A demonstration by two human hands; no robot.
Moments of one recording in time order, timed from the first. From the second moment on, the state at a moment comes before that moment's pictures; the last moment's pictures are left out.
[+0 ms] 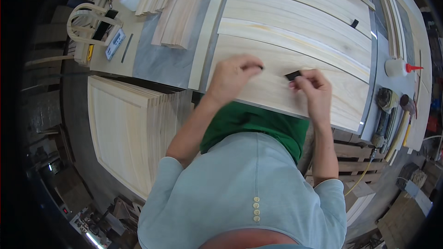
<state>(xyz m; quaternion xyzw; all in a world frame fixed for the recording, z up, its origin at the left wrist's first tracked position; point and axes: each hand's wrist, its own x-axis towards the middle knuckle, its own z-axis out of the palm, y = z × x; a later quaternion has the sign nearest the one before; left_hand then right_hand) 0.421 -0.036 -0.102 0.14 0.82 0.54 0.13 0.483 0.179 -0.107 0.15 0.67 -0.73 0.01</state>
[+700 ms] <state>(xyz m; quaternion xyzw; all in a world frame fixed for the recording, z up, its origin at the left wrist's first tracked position) 0.347 -0.031 -0.128 0.18 0.84 0.52 0.04 0.511 0.325 -0.111 0.20 0.78 -0.56 -0.21</state>
